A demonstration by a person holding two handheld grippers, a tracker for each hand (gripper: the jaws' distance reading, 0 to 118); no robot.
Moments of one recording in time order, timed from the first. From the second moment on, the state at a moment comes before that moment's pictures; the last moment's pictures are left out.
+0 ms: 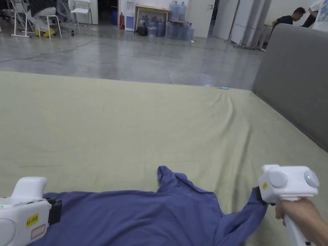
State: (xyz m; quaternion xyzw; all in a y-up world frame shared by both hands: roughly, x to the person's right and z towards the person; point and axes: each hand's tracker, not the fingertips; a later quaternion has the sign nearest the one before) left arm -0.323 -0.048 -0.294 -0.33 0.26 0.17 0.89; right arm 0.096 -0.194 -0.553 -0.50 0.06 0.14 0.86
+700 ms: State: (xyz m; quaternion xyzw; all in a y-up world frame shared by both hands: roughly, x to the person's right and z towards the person) left arm -0.326 -0.047 -0.301 -0.33 0.25 0.18 0.89; right arm -0.022 -0.212 -0.528 -0.46 0.19 0.11 0.86
